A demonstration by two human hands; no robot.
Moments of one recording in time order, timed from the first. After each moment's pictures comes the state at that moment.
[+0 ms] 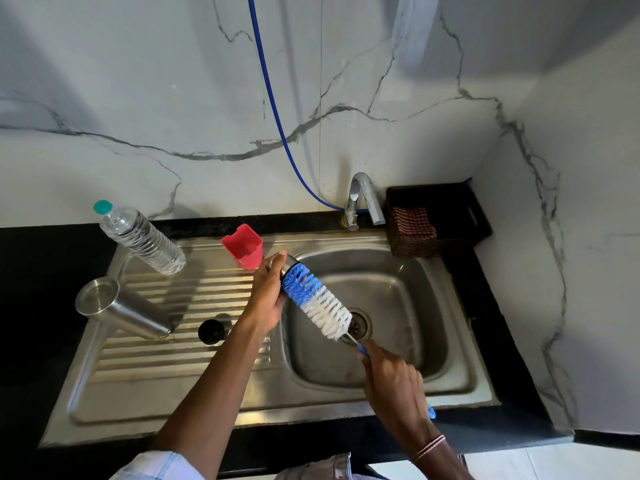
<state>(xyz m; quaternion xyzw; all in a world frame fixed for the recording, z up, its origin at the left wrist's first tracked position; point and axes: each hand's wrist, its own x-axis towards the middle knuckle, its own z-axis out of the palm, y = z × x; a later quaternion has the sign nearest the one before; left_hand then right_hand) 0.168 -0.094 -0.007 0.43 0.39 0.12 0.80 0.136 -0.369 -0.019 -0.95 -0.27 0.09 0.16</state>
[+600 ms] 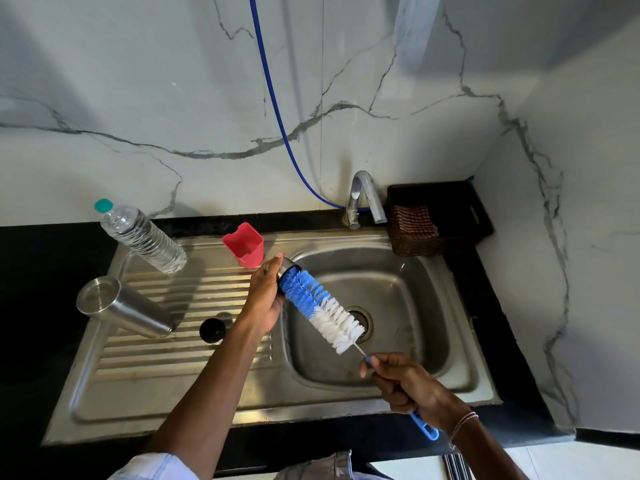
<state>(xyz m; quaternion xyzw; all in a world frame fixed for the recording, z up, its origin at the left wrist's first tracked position) 0.160 -0.089 -0.013 0.43 0.37 0.12 0.81 0.168 -0.391 -0.010 -0.58 -0.03 0.57 0.58</state>
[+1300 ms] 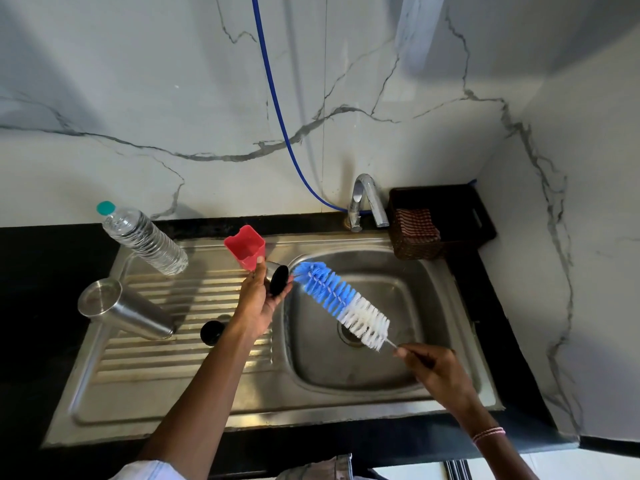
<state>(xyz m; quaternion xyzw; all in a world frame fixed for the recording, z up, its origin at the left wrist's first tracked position) 0.151 -0.073 -0.020 0.35 0.43 0.15 0.82 0.196 -0.432 -0.029 -0.85 -0.17 0.20 0.45</state>
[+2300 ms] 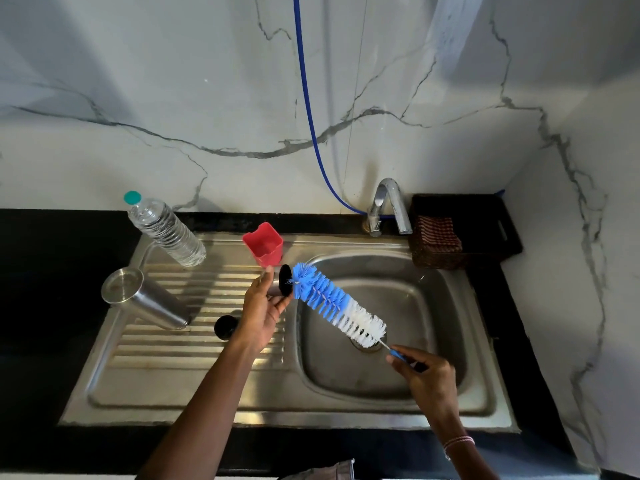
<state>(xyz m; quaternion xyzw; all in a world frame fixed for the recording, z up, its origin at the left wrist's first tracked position) 0.122 -0.061 -0.038 0.38 0.42 0.15 0.81 0.176 -0.383 -0.045 -0.84 -0.06 0.17 0.50</state>
